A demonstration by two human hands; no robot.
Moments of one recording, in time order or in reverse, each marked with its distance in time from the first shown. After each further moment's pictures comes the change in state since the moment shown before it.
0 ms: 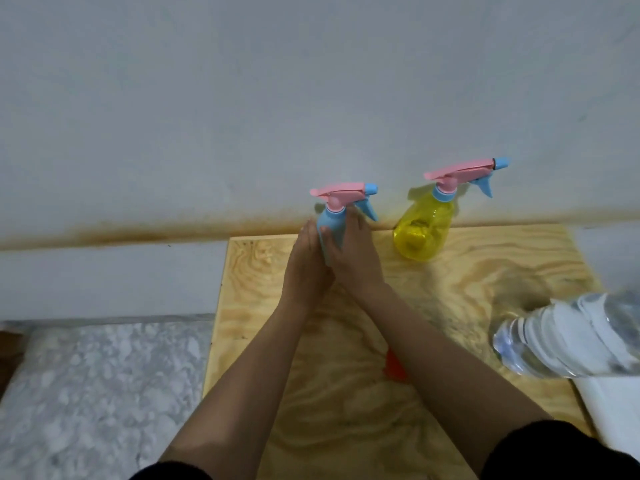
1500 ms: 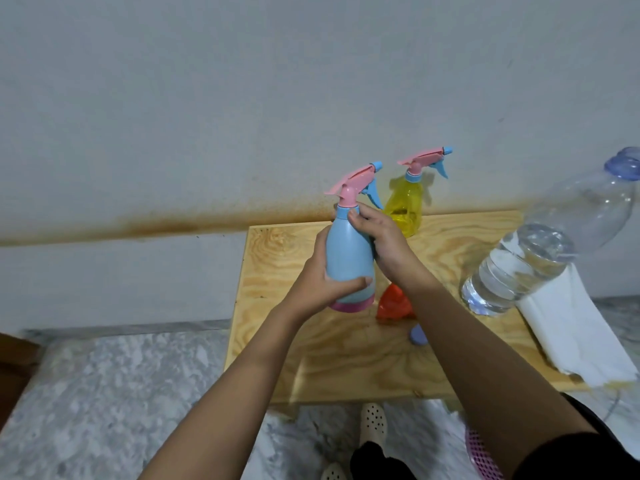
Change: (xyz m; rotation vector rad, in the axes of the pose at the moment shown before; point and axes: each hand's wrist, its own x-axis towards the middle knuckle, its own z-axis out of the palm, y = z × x) left_hand -0.127 0.064 -0.094 -0.843 -0.178 -0.072; right_hand -0.095 -0.057 -0.109 0.863 -0.336 0.072
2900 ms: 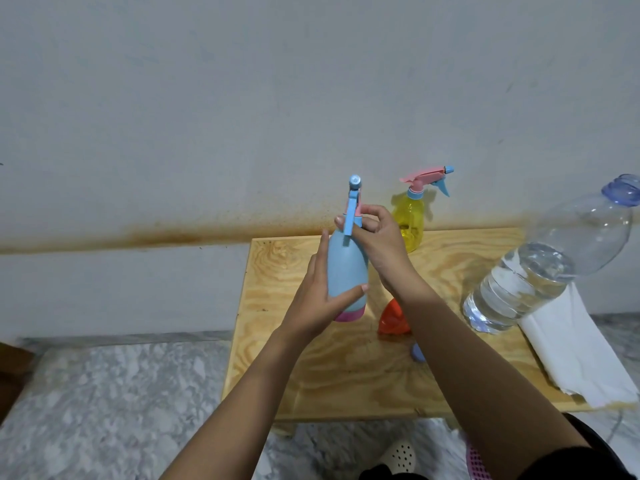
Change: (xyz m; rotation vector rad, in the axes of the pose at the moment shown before) left_hand -0.011 0.004 -0.003 0.171 0.087 0.026; right_hand 0.010 -0.012 0.017 -0.119 0.296 0.024
